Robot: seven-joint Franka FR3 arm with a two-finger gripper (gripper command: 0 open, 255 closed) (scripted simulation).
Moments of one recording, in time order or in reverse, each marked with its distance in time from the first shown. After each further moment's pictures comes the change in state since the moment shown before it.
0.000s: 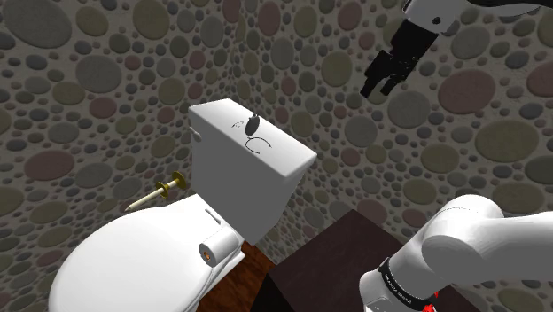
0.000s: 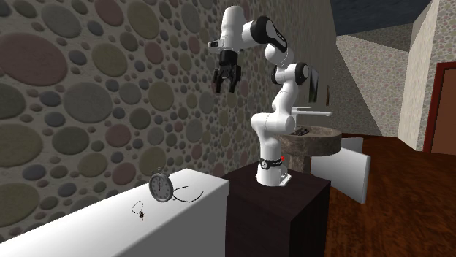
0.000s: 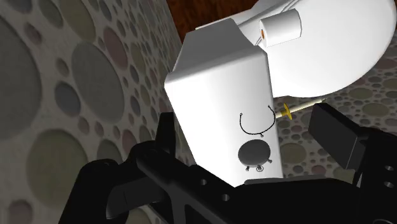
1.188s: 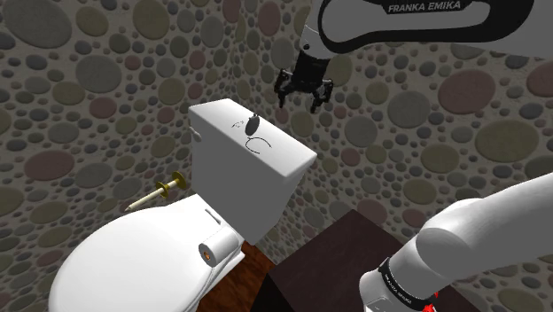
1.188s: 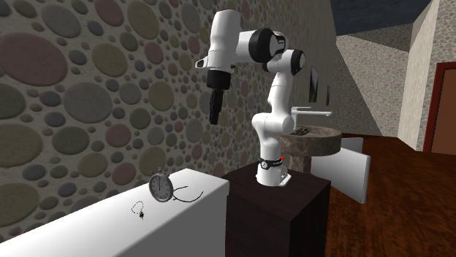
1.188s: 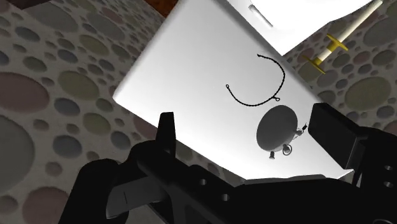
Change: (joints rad) arm -0.133 0.458 0.349 0.094 0.029 0.321 0.760
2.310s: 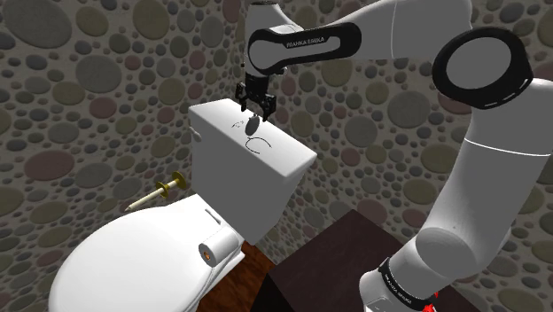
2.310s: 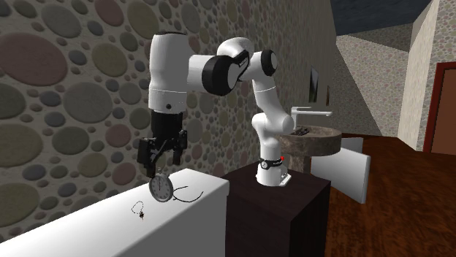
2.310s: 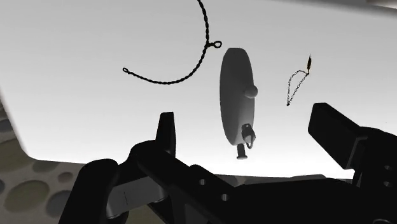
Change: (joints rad) arm 0.000 0.688 0.053 0.506 -0.277 0.041 0.720
